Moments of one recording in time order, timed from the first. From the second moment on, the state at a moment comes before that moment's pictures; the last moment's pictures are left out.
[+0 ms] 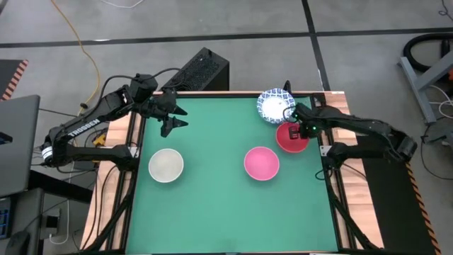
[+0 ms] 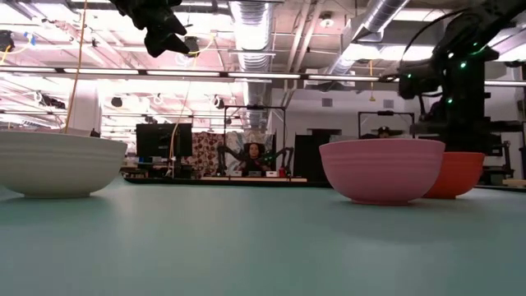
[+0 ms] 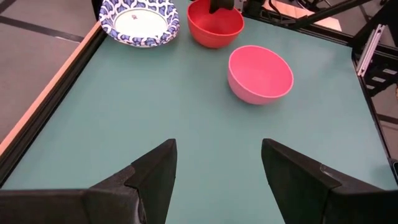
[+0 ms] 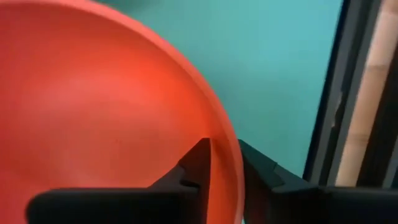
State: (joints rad) left arm 0.58 1.02 1.10 -0.66 0.43 0.06; right arm -0.69 1.06 0.60 -0.96 0.14 0.76
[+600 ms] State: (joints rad) left arm 0.58 1.02 1.10 -0.67 0.43 0.06; right arm -0.67 1.01 0.69 -0.99 0.10 0.76
